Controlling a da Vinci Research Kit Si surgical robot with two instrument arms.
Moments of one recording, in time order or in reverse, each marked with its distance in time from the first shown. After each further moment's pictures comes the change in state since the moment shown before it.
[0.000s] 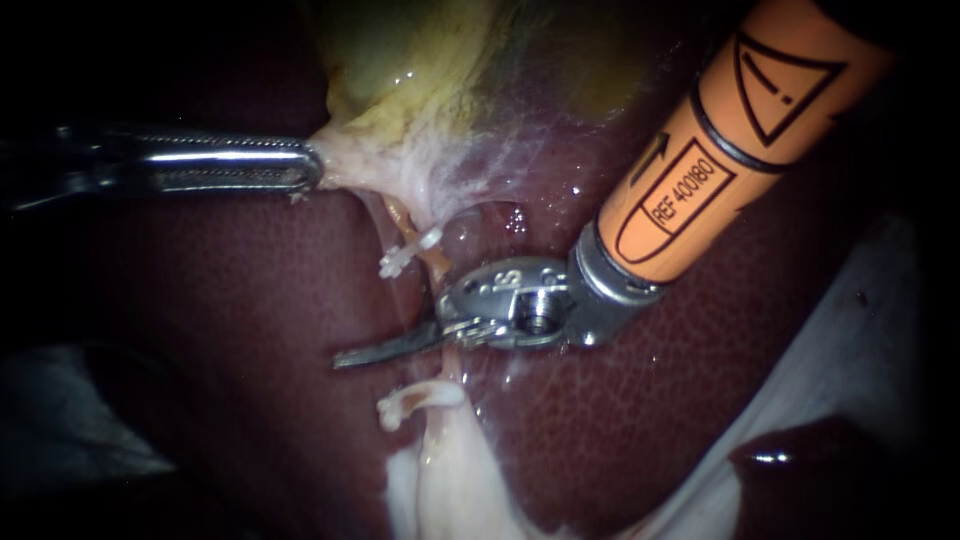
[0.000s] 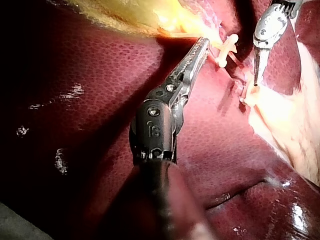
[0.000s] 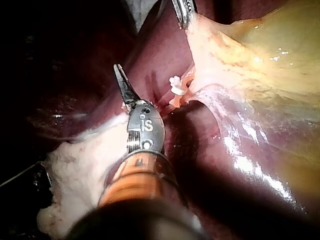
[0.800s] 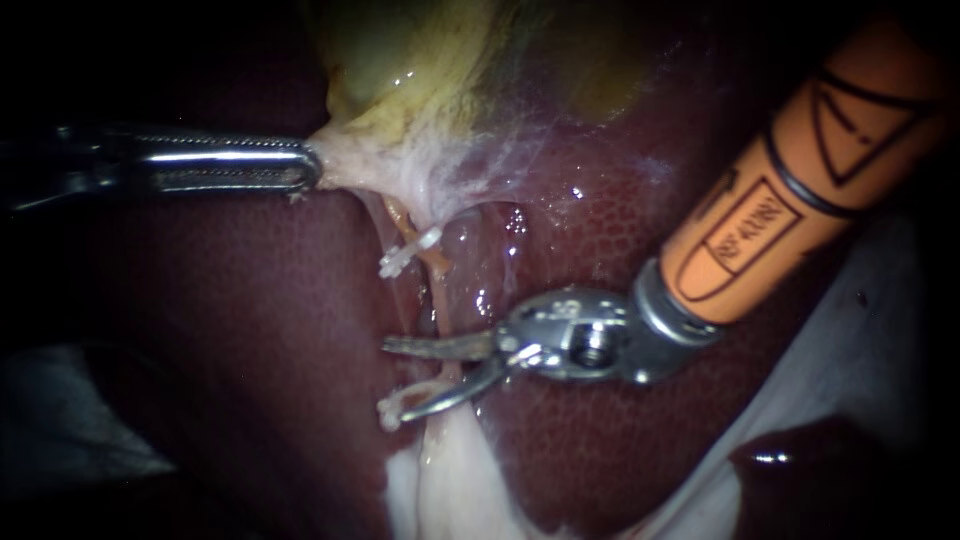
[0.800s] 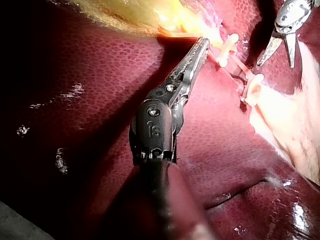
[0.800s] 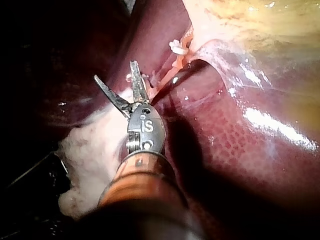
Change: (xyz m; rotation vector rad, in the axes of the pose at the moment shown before) right arm -0.002 -0.005 -0.006 -0.254 0.066 0.025; left arm 0.000 0.000 0.000 -0.001 0.000 0.001
